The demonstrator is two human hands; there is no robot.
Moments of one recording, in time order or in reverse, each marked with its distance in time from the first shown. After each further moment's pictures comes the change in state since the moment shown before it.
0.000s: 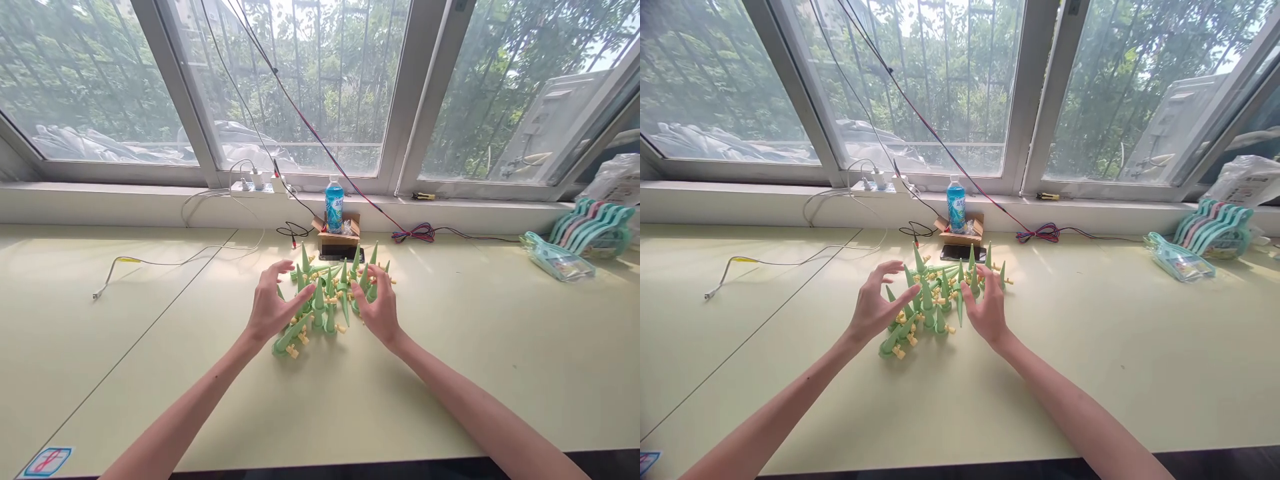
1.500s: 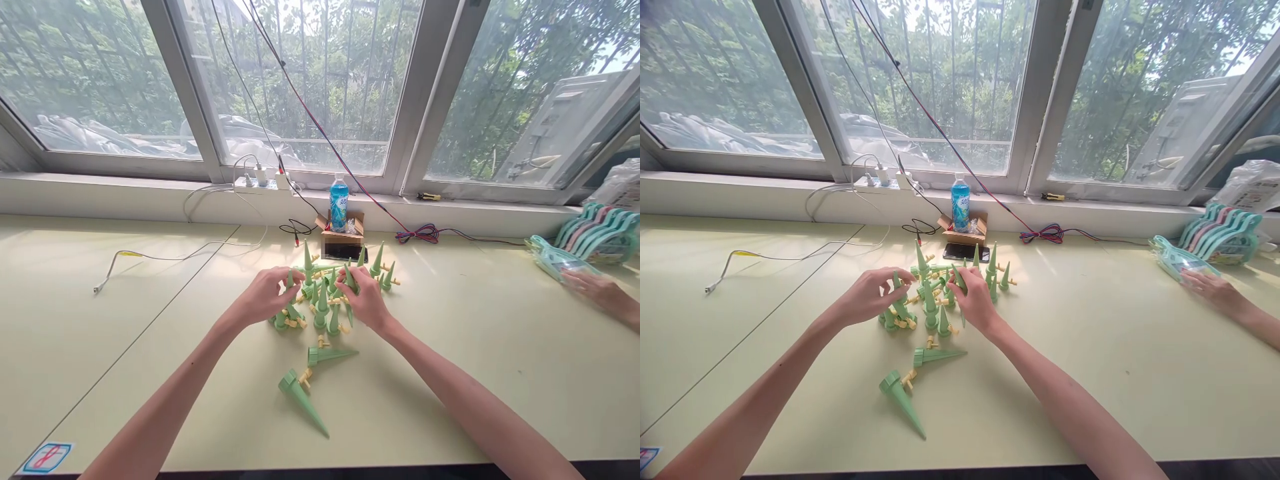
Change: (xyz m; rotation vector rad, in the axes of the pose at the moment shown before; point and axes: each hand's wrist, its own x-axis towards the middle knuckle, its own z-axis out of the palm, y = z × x) left_hand 0.026 -0.007 -0.033 0.093 -0.481 0.034; right_hand 0.021 -0.006 0.020 0.152 -0.326 -0.013
